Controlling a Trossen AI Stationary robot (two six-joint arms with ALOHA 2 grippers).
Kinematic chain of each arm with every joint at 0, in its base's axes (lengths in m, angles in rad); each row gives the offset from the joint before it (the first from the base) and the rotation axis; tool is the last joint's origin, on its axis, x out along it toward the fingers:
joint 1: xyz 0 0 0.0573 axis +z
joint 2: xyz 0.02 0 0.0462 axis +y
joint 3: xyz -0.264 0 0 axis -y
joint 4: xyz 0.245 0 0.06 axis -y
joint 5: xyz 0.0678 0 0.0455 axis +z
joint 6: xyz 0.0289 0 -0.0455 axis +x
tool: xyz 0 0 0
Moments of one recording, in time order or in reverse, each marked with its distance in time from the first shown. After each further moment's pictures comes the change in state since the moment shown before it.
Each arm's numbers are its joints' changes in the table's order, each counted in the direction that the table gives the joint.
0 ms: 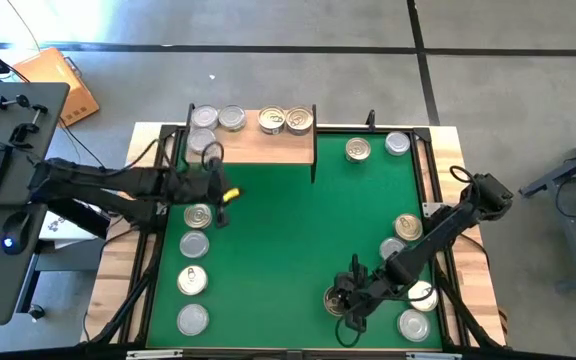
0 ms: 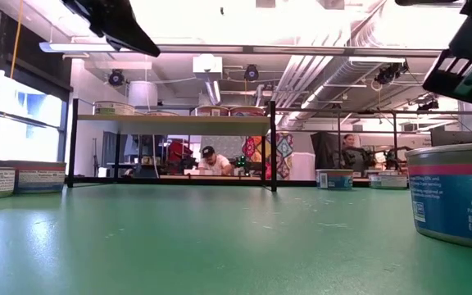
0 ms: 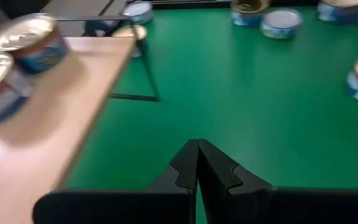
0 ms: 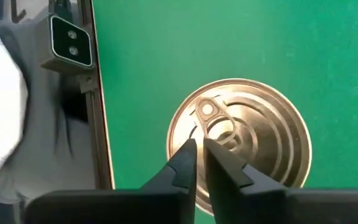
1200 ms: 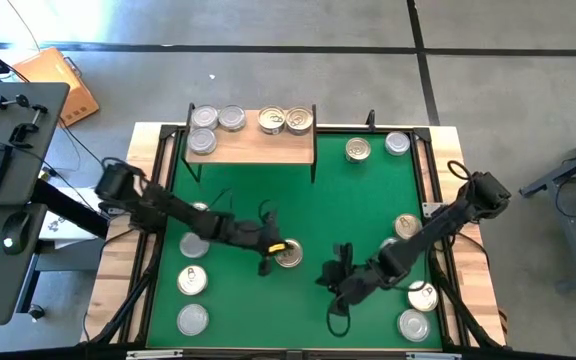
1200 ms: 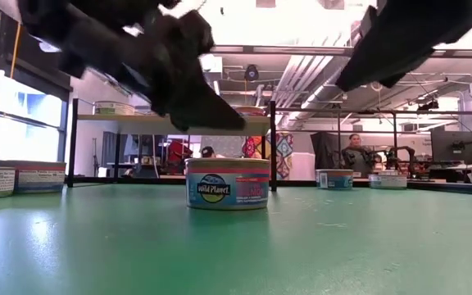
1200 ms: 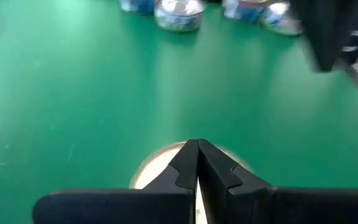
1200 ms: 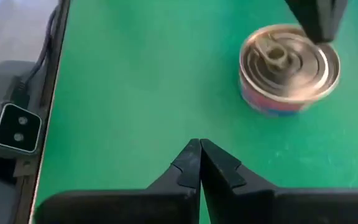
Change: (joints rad) left arm -0.143 0.759 -0.063 0.924 -0.187 -0.160; right arm -0.071 0.002 -0.002 0.140 -0.275 -0.293
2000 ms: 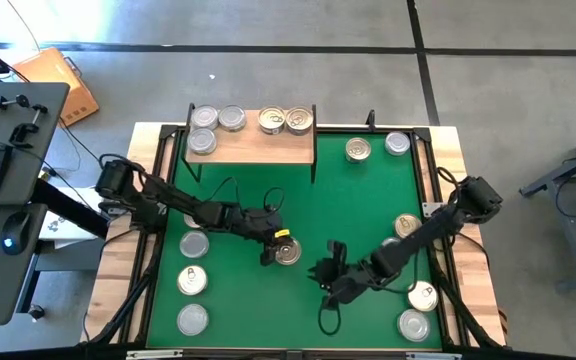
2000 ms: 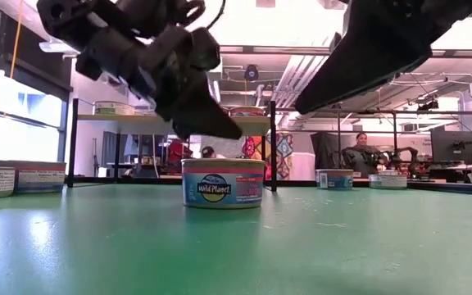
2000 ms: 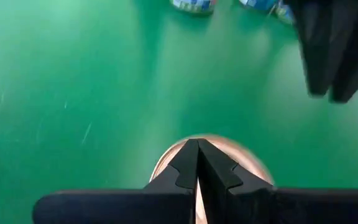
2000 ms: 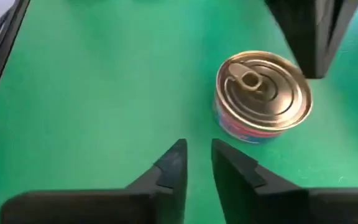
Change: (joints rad) left arm 0.092 -0.024 0.021 -0.122 -0.126 -0.043; right arm -0.030 0.077 0.000 0.099 -0.118 -0.144
